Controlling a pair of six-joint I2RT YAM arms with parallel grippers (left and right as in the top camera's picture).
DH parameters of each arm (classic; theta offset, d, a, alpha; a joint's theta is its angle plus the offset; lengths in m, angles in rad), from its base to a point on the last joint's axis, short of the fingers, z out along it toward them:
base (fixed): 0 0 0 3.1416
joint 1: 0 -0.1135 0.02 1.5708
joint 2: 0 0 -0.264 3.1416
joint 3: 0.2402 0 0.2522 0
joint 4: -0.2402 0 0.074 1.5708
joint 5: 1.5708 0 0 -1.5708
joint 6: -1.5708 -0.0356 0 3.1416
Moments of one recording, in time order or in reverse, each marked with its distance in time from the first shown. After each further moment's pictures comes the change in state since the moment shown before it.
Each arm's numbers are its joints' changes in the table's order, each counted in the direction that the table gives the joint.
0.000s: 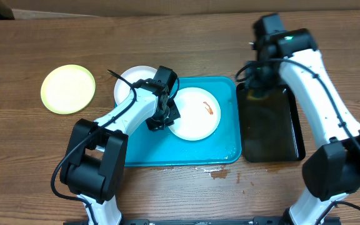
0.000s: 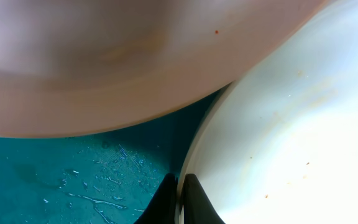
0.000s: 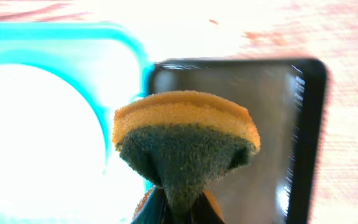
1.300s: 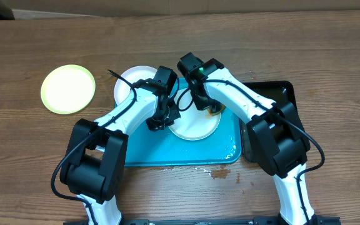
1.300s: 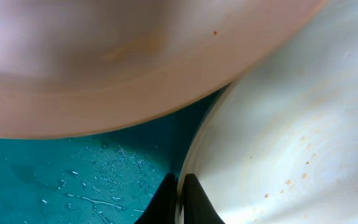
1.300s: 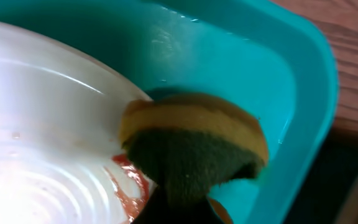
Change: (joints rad) left arm 0.000 0.000 0.000 0.002 0.000 0.000; right arm -0.307 0.348 -0.035 0.241 0.217 -0.005
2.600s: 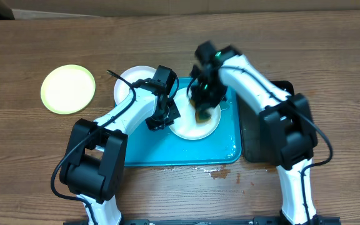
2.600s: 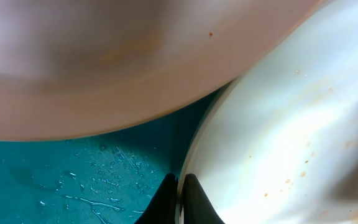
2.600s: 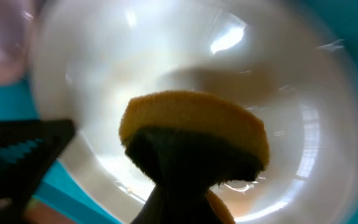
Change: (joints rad) left arm -0.005 0.000 0.000 0.005 0.012 0.000; right arm 0.130 0.020 0.123 -0.156 -0.640 0.073
